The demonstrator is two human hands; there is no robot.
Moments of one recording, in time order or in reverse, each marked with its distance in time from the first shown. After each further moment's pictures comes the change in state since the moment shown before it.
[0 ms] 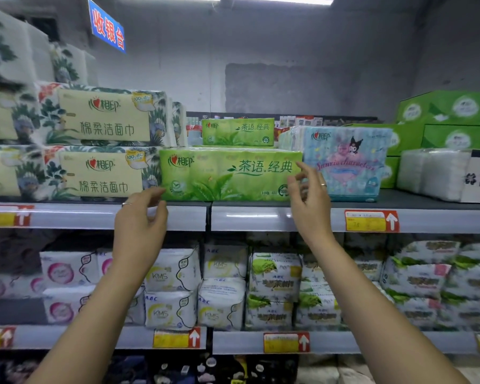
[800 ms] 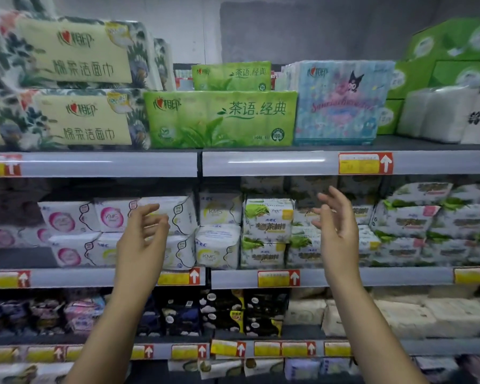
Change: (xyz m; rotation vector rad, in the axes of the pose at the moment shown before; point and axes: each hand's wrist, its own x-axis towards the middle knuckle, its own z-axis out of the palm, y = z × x) left_hand -0.110 -0.014 -0.001 -0.292 -0.147 -0.353; right_hand -0.138 0.020 -0.055 0.354 0.049 0.414
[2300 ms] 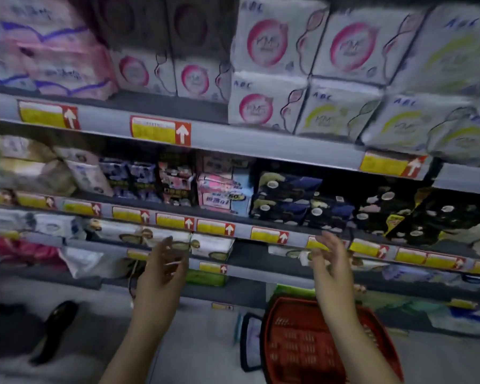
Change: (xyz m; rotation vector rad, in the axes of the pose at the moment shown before) left_hand -0.088 -0.324 -0.293 0.150 -0.158 -0.648; right_hand -0.332 0.139 0.276 -0.357 -0.277 0.483
